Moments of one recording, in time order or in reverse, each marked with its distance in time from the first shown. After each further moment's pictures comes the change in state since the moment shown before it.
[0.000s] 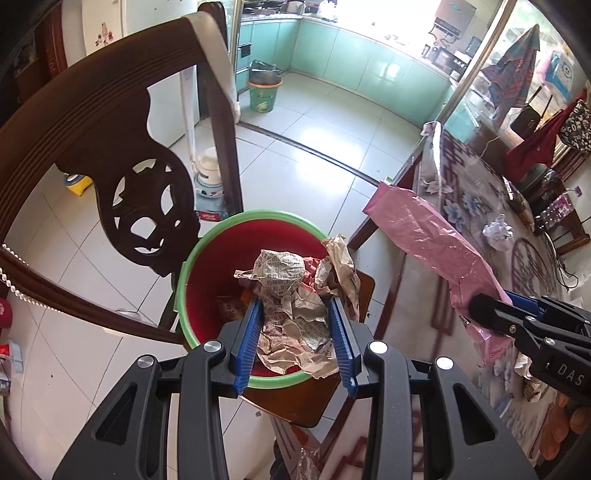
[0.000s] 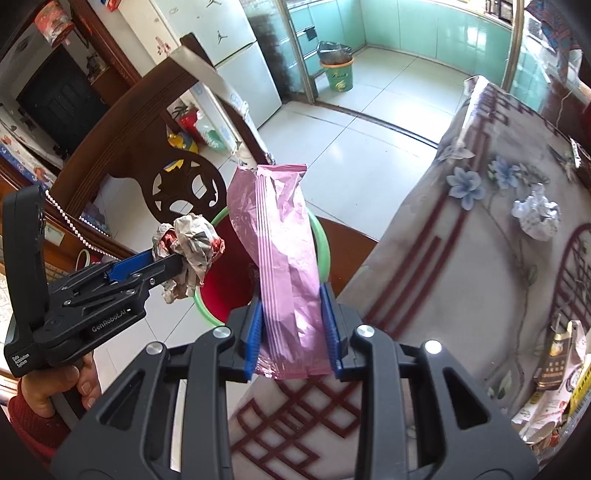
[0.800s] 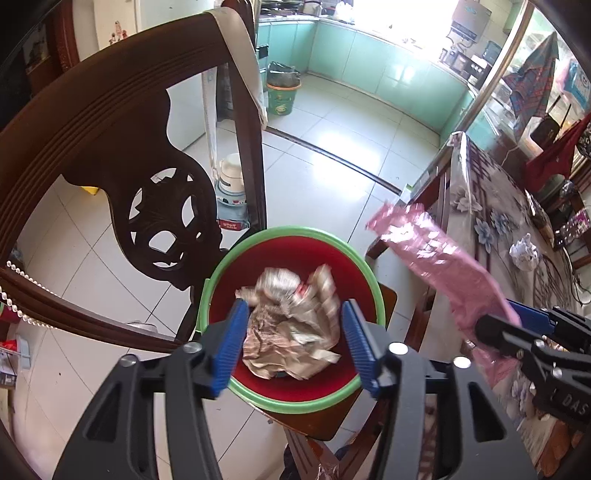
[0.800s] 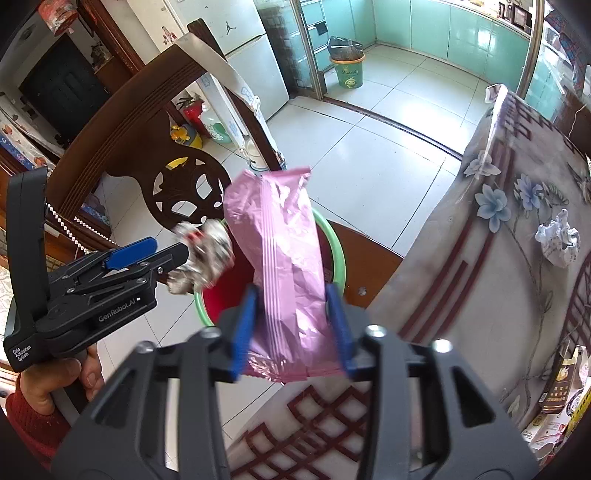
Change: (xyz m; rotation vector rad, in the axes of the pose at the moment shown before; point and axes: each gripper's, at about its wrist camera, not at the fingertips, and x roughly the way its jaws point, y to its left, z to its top) left arm 0.014 0.022 0.023 -0.033 -0.020 0.052; right arm 0.024 0.015 0.020 -0.027 0.016 -0.001
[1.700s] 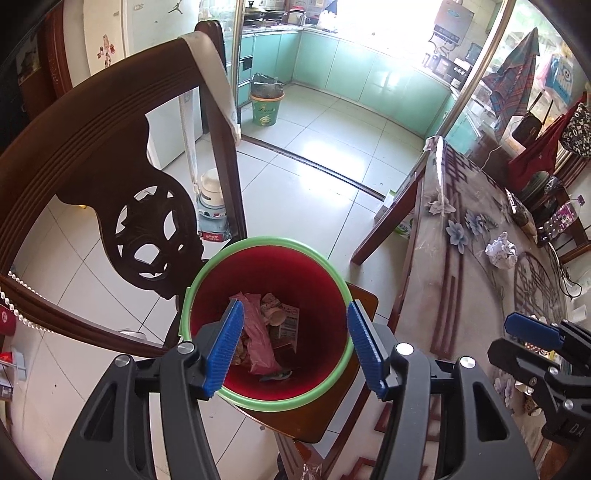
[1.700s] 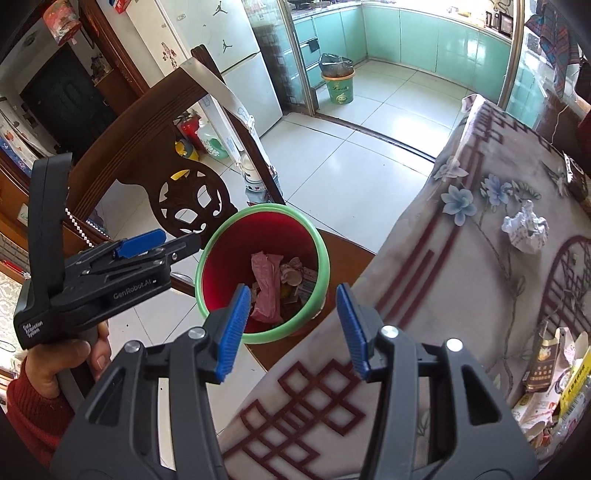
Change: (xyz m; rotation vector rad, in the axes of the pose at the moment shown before) left arm -0.023 -0.028 -0.001 0.046 -0.035 -0.045; right arm -0.052 -0.008 -0.025 0.011 -0.069 -0.026
